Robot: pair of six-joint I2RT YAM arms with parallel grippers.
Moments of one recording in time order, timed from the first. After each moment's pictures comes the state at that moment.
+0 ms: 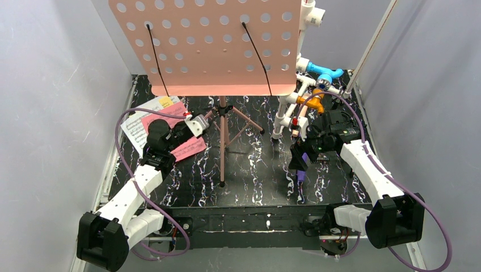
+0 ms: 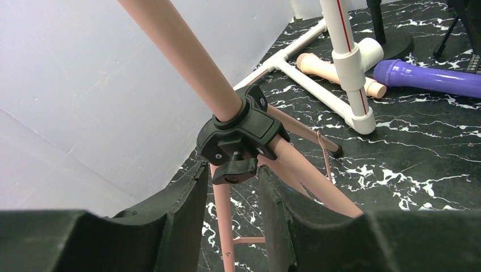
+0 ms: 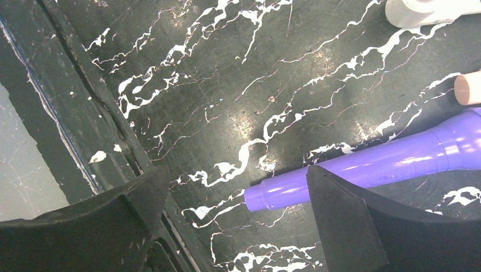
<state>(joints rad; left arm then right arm) -0.32 0.99 0.62 0.47 0.59 0.50 0.22 1.17 0.90 -0.85 -0.70 -0.58</state>
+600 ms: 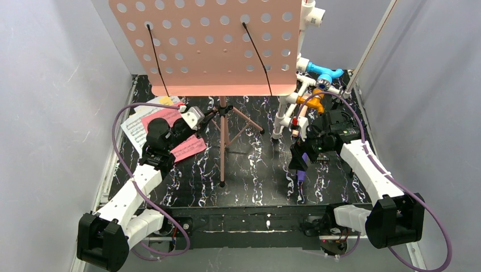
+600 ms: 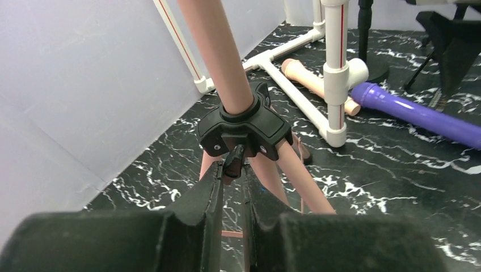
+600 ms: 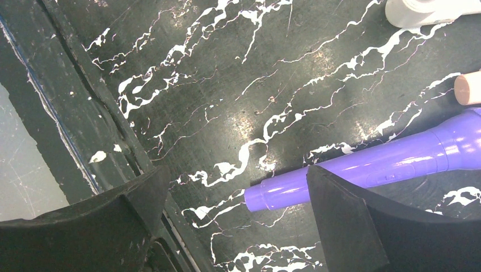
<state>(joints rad) -0.32 0.99 0.63 0.44 0.56 0.32 0.22 1.17 0.90 -0.85 -0.70 -0.58</state>
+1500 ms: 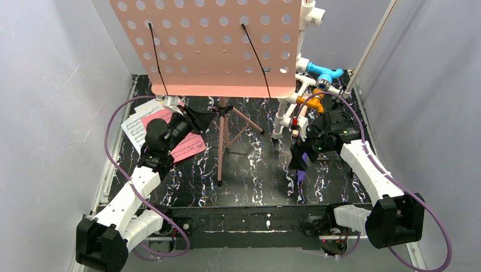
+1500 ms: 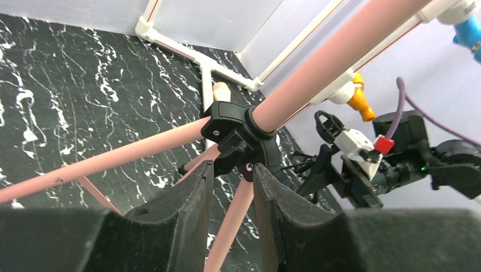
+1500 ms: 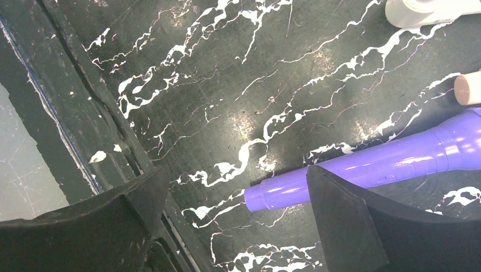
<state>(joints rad) -0.32 0.95 0.65 0.36 0.34 -0.62 0.22 1.17 0.90 -0.85 -0.70 -0.58</state>
